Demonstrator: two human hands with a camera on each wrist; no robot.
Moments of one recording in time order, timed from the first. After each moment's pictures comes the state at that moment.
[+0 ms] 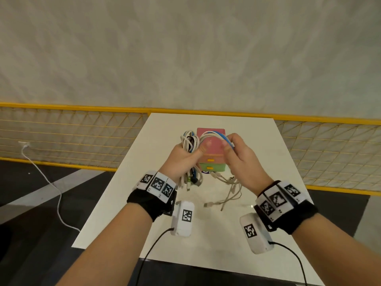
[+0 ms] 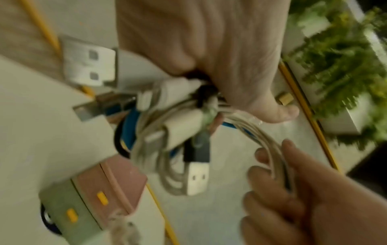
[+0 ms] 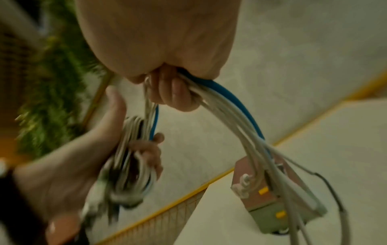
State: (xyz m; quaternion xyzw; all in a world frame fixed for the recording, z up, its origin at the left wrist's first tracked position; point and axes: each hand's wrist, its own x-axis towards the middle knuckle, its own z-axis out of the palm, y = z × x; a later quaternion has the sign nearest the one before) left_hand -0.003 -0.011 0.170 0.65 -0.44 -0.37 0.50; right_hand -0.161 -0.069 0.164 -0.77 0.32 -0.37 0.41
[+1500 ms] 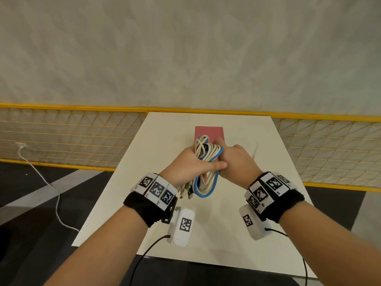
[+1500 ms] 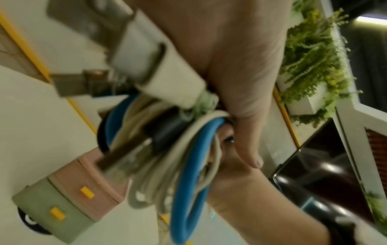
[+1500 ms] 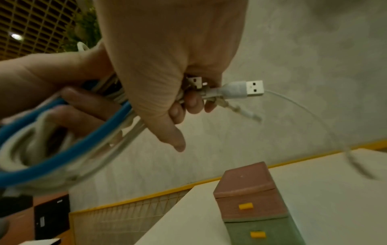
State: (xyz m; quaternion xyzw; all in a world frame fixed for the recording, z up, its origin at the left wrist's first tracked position) left_hand -0.021 0.004 0.176 0.62 -0.52 -0.42 0.42; right_hand -0.151 -0.085 0.145 -0.94 0.31 -0.15 0.03
